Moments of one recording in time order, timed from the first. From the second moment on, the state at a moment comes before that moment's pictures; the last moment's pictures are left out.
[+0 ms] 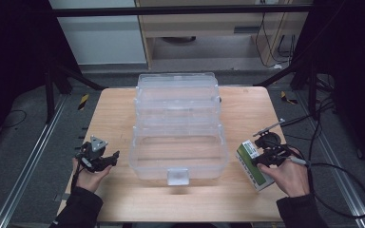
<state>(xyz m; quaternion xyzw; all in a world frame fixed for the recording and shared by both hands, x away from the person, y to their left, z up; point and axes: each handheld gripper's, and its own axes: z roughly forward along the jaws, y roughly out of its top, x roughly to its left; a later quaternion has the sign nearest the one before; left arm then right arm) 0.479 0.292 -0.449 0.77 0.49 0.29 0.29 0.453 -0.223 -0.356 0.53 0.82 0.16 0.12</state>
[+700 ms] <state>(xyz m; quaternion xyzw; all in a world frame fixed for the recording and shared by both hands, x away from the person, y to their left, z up) 0.479 0.293 -0.451 0.77 0.49 0.29 0.29 0.458 -0.218 -0.306 0.50 0.82 0.22 0.18</state>
